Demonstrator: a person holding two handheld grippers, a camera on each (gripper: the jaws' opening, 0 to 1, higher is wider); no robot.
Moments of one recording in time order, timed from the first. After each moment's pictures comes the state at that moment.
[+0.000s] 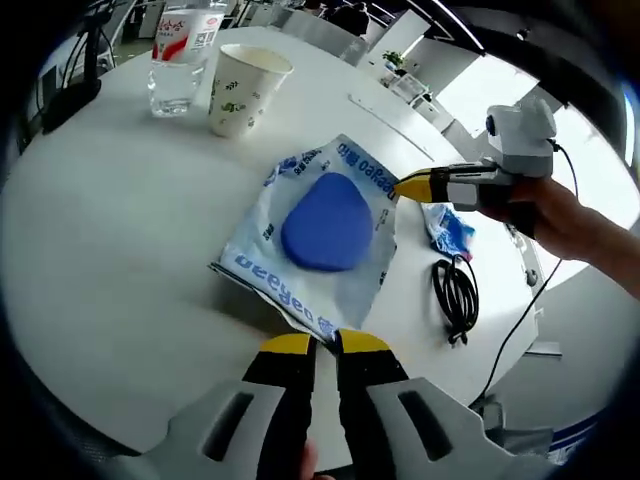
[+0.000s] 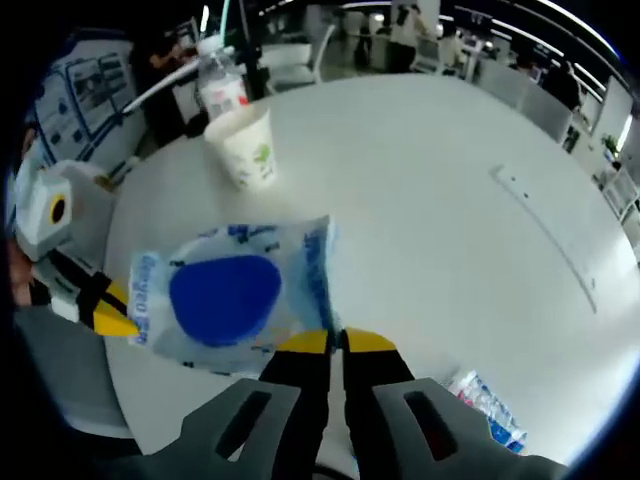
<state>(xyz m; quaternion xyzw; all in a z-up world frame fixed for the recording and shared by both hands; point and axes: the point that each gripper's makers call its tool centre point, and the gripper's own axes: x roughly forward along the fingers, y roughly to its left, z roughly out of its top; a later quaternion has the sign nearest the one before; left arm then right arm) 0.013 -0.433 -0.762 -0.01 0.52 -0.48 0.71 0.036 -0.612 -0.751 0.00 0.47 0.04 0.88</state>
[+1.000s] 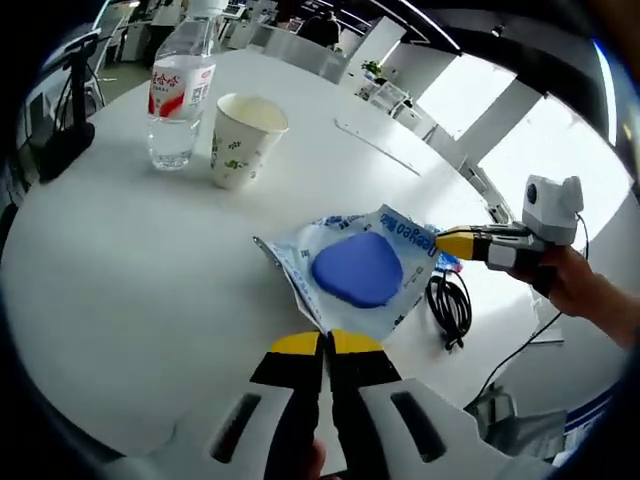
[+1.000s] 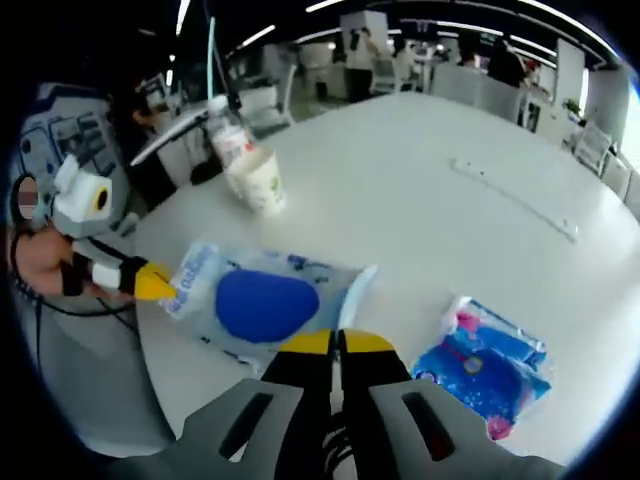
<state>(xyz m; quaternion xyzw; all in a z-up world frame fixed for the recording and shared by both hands) 0.051 -0.428 -0.733 0.00 0.48 -0.51 0.71 -0.023 -0.585 -0.713 0.09 0.40 -0.03 0.91</state>
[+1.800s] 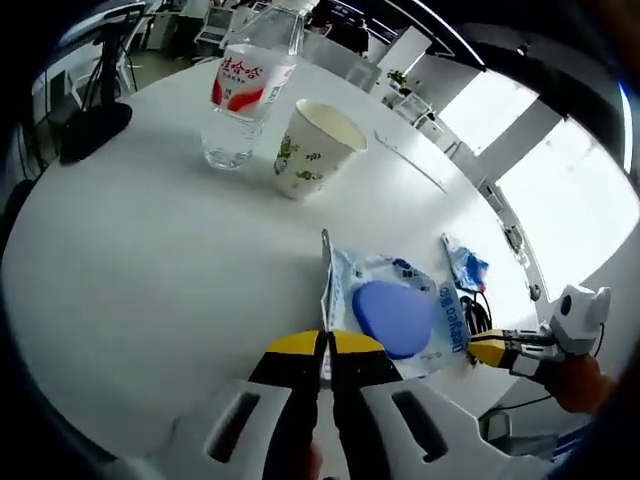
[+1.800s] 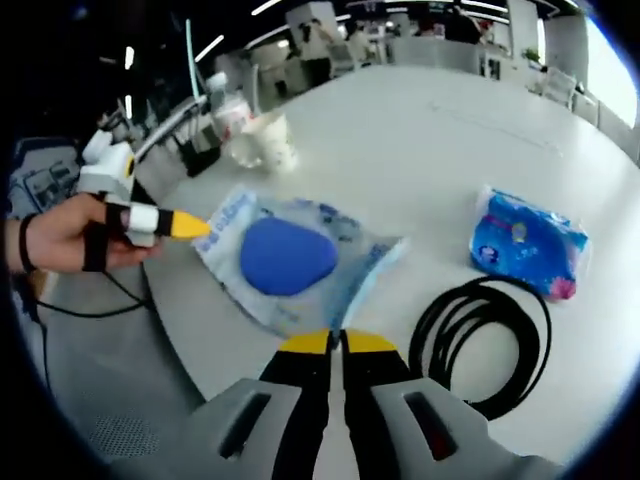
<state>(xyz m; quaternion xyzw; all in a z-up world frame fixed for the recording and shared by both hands) 0.096 -0.404 -0.753 -0.03 0.50 -0.47 0.73 -0.066 -0.512 -0.748 0.18 0.41 -0.10 0.89</state>
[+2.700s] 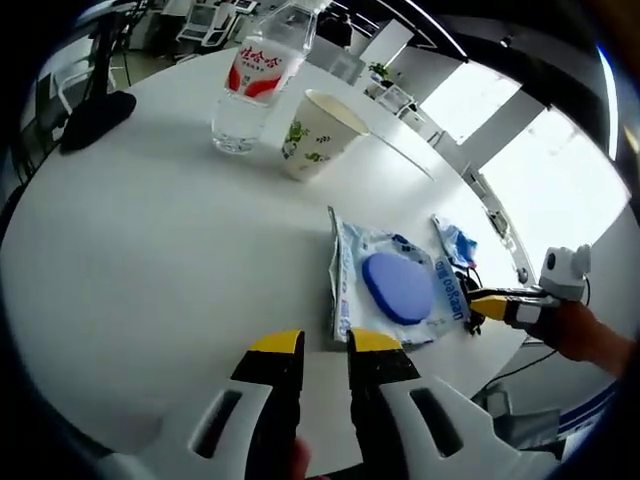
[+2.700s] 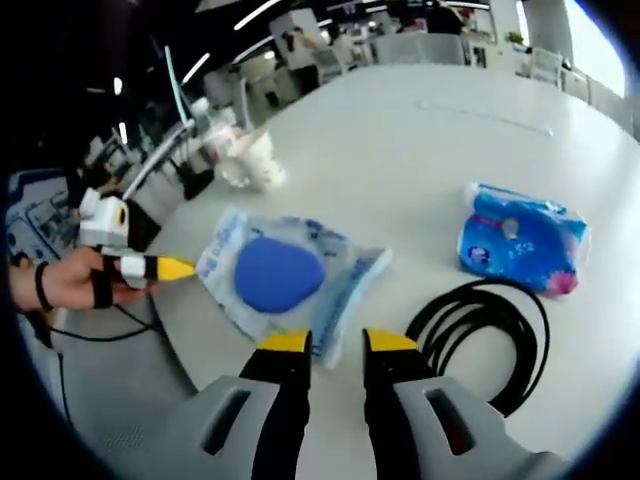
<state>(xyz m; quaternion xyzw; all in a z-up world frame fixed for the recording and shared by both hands) 0.090 -0.378 -0.756 -0.02 0.49 -0.51 0.70 -0.056 -0.528 -0.742 0.22 0.39 -0.10 0.89</state>
